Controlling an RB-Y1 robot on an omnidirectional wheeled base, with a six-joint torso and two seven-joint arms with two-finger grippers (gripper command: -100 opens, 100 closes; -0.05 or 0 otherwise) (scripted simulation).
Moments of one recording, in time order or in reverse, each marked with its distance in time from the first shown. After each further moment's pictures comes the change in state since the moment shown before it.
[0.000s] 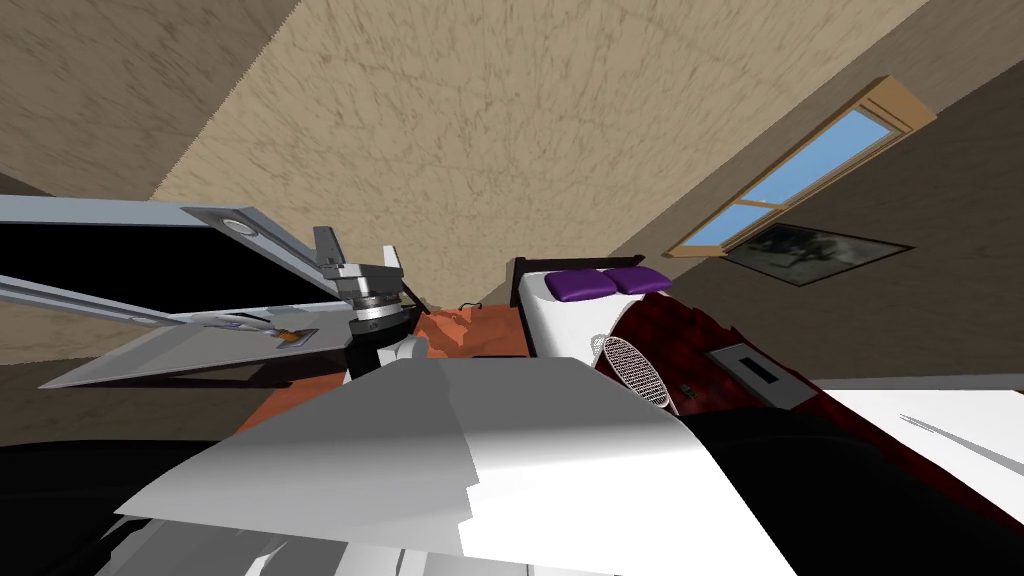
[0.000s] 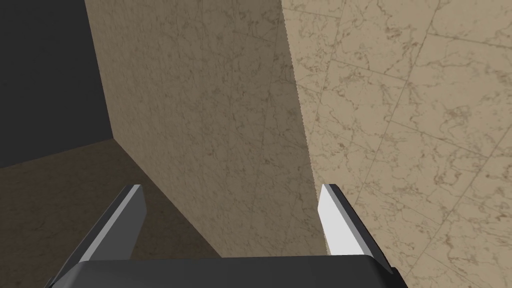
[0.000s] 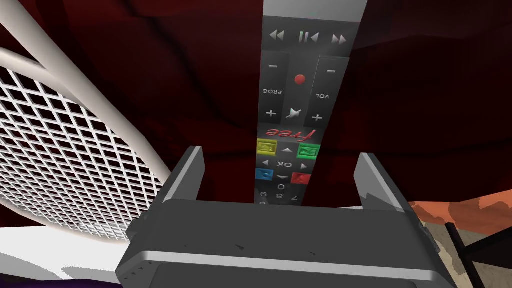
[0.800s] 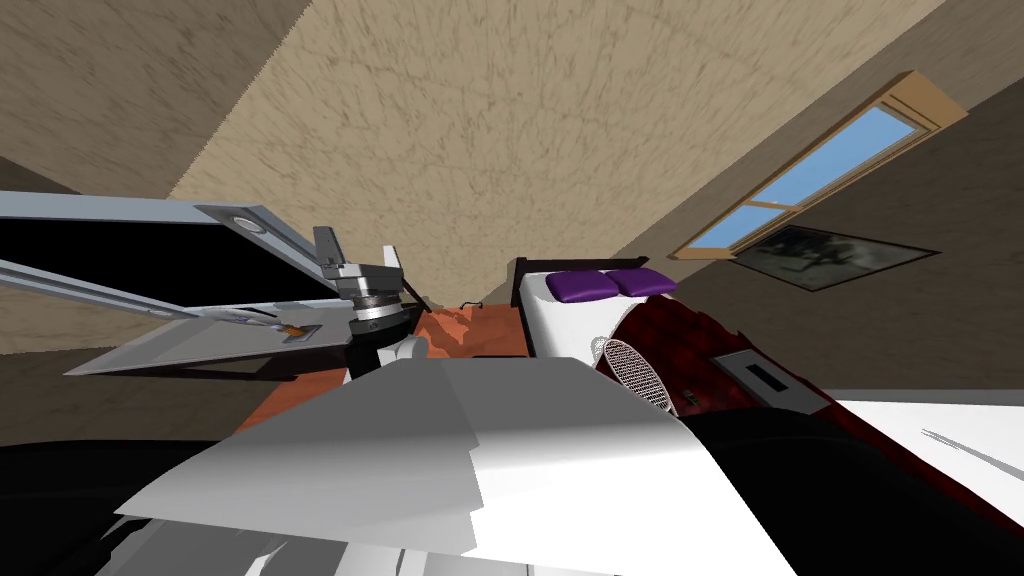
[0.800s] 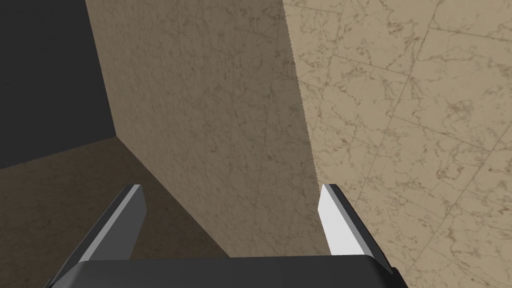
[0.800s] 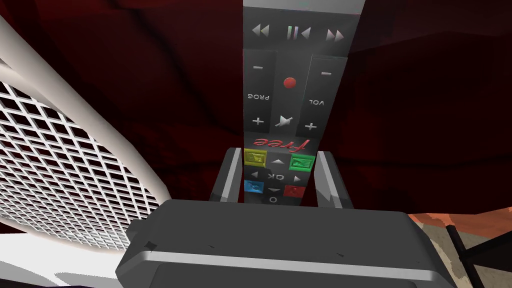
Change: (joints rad) left arm 0.000 0.000 0.000 0.000 0.000 0.000 0.000; right arm -0.011 0.051 0.010 0.010 0.009 0.040 0.002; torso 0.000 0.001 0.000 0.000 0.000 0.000
